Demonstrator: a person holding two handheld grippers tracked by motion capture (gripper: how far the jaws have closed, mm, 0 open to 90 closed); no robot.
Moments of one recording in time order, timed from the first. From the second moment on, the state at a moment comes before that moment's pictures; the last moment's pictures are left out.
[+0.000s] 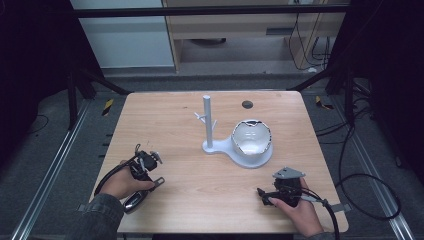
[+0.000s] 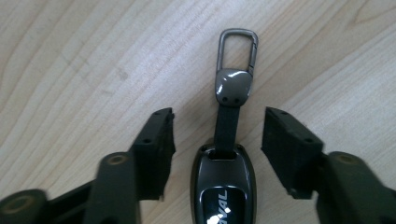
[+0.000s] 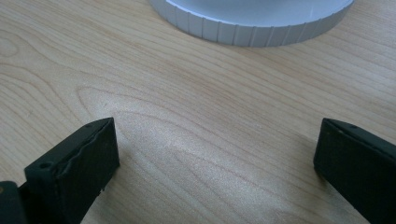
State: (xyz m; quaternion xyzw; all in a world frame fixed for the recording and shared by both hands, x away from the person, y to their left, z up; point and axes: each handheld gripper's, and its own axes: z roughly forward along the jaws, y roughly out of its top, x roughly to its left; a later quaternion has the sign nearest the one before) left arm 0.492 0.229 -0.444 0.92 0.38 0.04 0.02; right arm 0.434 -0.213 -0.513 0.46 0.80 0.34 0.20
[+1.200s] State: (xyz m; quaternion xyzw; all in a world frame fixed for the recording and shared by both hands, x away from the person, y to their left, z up) left arm 0.491 0.230 -0.457 0.93 0.36 0.03 0.02; right arm 0.433 -0.213 -0.513 0.46 0.80 0.34 0.20
